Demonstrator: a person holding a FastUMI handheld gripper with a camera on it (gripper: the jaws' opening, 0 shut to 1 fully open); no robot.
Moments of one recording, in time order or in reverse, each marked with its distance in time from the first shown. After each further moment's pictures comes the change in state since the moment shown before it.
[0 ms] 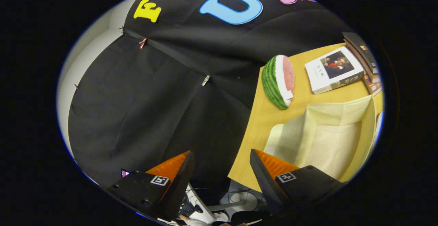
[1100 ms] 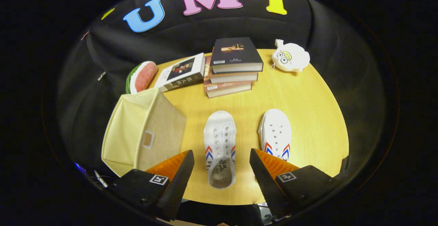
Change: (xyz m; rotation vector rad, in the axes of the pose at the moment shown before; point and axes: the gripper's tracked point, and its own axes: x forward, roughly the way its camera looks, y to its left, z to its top) arm -0.255 -0.375 -0.020 -0.144 -0.005 -0.835
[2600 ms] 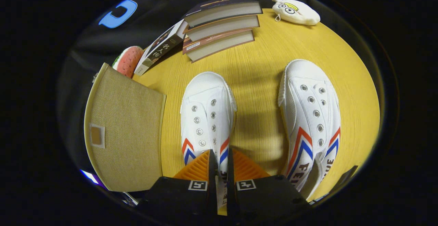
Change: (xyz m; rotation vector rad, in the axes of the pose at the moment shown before) arm 0.102 0.000 -0.062 0.170 0.230 0.148
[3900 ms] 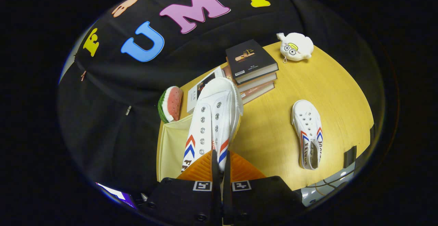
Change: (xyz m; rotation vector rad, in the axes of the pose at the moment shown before) arm -0.177 0.147 0.053 0.097 -0.273 0.177
